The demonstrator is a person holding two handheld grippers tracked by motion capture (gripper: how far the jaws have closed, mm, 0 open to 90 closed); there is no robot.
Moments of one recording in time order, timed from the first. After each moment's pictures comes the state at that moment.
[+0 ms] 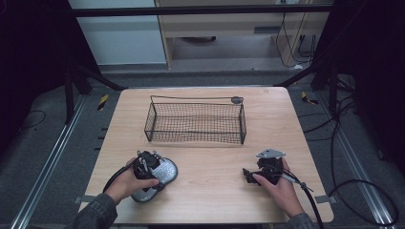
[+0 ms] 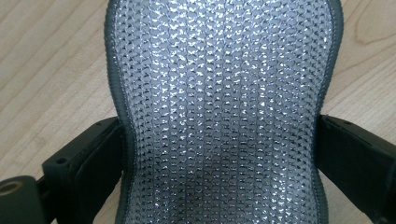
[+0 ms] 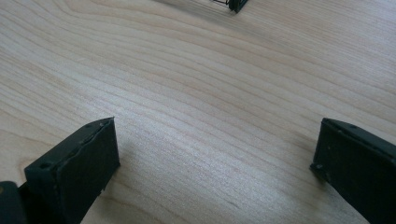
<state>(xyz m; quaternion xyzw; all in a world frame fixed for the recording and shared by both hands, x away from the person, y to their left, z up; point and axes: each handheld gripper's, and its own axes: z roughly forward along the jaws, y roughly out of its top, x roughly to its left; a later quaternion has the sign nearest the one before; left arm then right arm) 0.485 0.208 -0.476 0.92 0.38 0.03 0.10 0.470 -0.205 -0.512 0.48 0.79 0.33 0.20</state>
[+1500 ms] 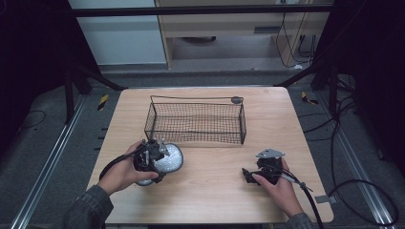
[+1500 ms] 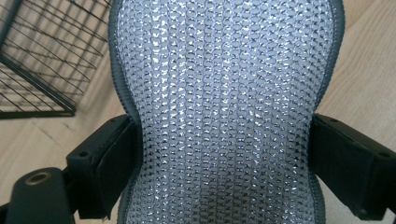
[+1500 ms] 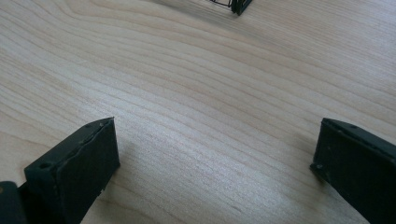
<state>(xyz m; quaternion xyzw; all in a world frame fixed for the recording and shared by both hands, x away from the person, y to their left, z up) 0.489 0.186 -0.411 0.96 0.21 0.14 0.11 0.471 -0.203 -0.513 0.47 0.79 0.33 0.20</state>
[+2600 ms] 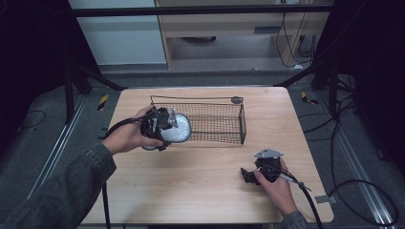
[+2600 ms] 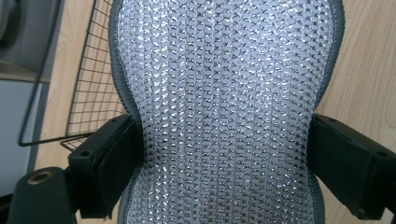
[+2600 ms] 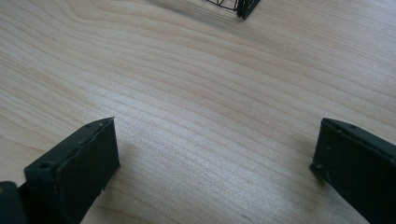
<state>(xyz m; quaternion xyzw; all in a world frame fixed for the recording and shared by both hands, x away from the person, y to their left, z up) 0.553 0.161 -0.344 0.97 0.09 0.21 0.10 0.472 -0.198 -0.513 0.48 0.79 0.33 0.21</state>
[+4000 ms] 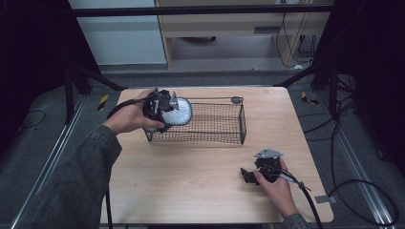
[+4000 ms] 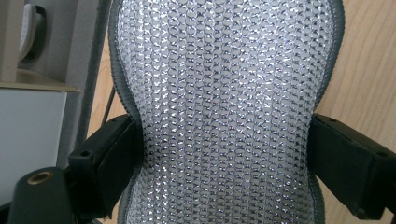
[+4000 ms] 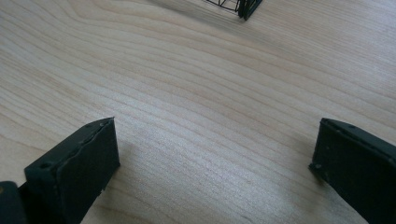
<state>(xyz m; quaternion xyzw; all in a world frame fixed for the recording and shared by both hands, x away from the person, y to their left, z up) 0.596 0.157 -0.323 0.96 0.08 0.23 0.10 0.472 -0.198 -0.513 0.47 0.79 0.33 0.21</state>
